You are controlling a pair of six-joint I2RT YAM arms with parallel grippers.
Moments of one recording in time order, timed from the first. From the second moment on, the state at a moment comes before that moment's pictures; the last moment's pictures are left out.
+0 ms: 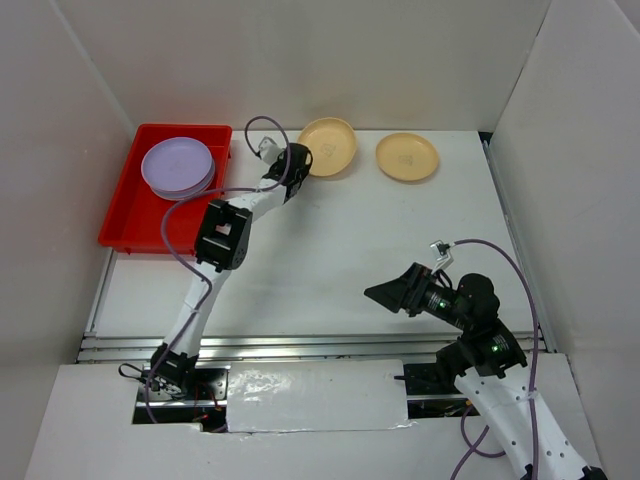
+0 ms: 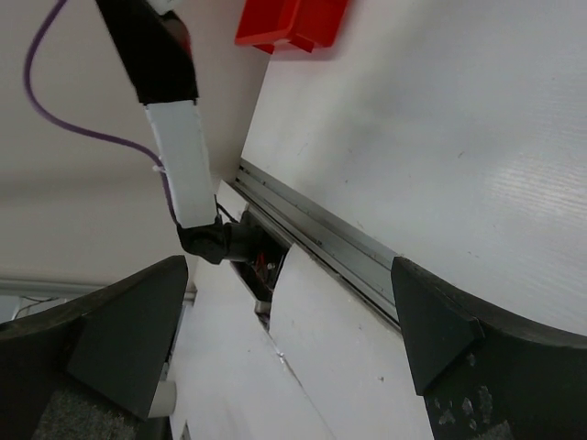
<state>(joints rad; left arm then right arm) -0.40 2.68 2.22 -0.05 -0.44 -1.18 0.37 0.25 0.39 -0.34 -0.53 0.93</state>
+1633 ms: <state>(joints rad) 0.30 2.06 2.05 -0.82 -0.20 -0.67 0.37 0.37 0.55 -0.51 -0.35 0.86</state>
